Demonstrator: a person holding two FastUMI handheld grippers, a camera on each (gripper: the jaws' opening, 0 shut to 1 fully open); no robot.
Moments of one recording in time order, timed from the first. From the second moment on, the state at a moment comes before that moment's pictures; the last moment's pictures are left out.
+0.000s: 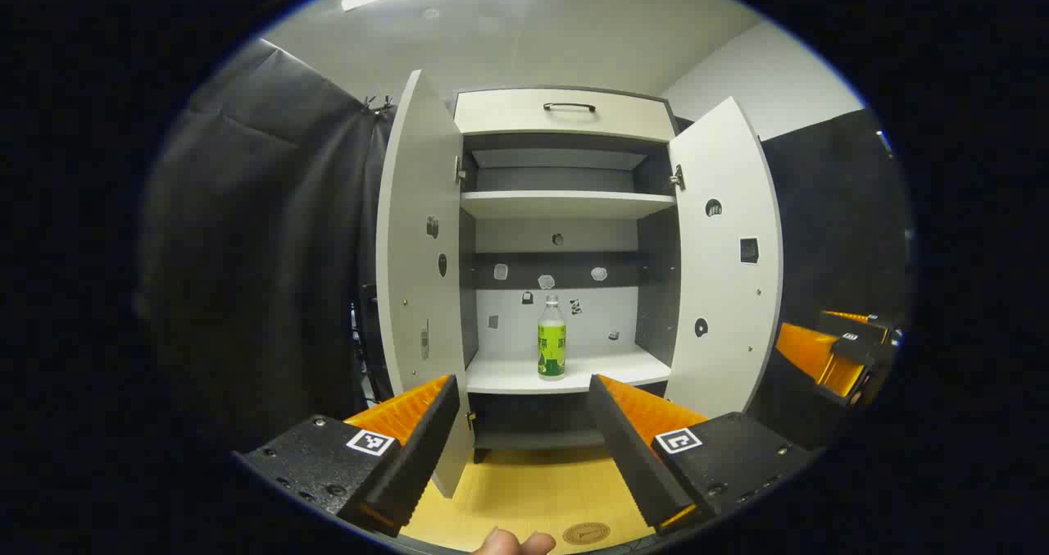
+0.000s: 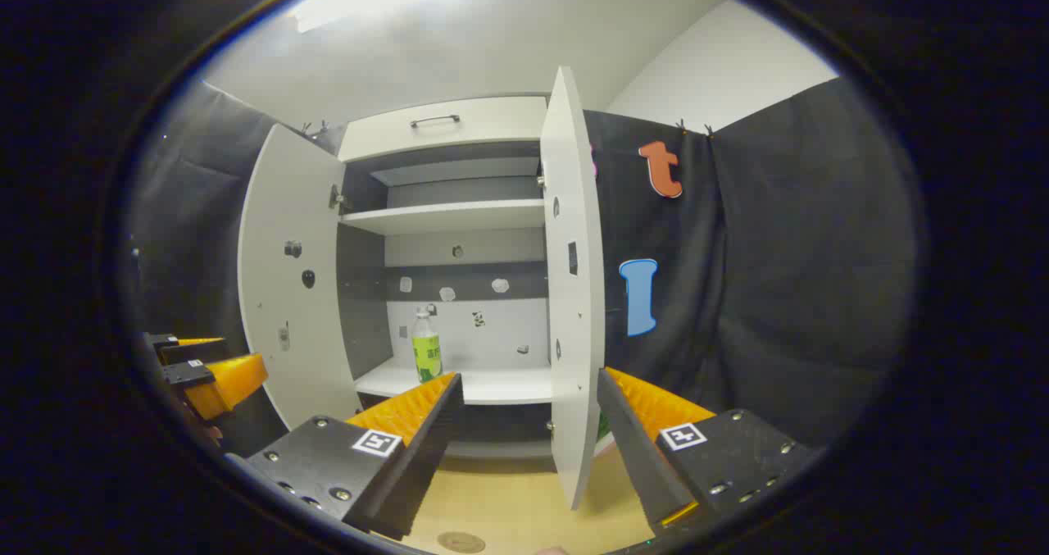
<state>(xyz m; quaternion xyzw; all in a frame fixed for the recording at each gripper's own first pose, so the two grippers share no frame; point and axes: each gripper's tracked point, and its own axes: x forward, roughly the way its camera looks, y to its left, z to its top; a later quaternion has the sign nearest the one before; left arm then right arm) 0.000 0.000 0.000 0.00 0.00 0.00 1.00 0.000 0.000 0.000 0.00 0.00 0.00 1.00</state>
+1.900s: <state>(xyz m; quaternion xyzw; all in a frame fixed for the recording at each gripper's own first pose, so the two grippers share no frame) 0.336 -0.020 -0.090 -0.04 0.04 -0.07 1.00 0.112 0.052 0.000 0.00 -0.02 0.02 1.00</state>
